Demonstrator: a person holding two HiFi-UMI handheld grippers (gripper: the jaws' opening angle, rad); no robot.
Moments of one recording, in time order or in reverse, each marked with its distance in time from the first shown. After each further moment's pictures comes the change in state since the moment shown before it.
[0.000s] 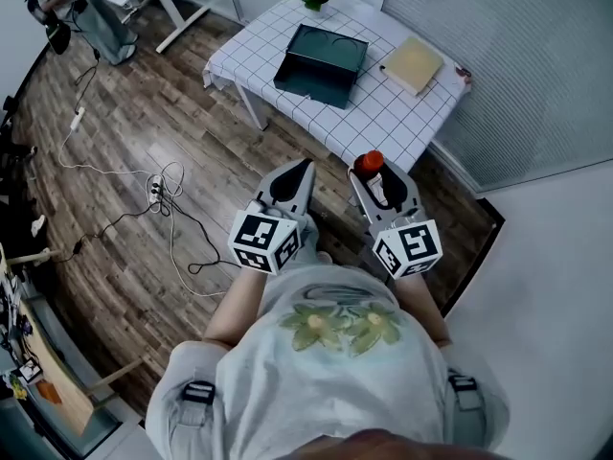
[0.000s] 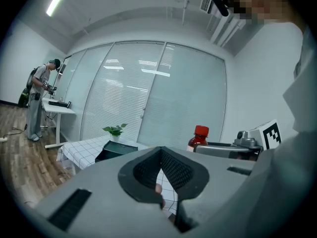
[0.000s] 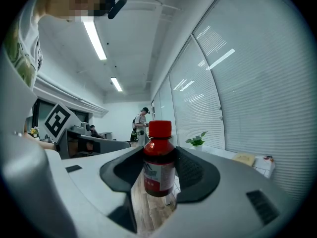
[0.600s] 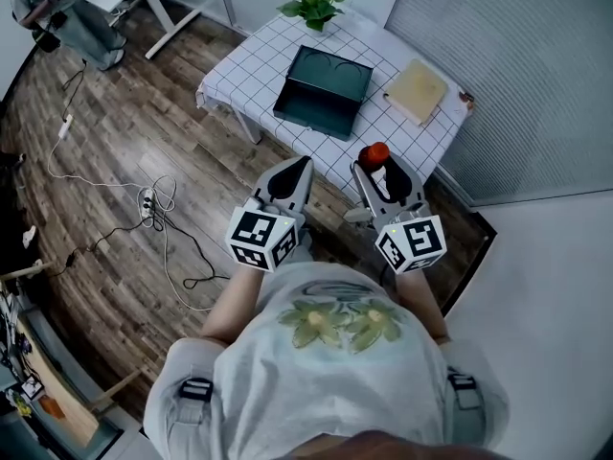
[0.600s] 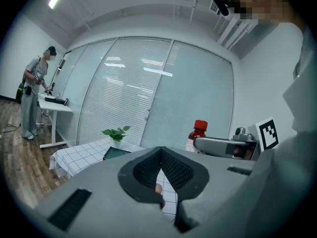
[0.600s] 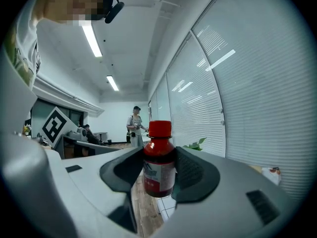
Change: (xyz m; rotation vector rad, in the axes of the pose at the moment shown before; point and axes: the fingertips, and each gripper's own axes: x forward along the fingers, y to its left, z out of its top) left arm 0.080 0.082 0.041 -0.026 0.000 -0.026; right arm 0.108 -0.058 0.040 -0.018 -0.012 -0.036
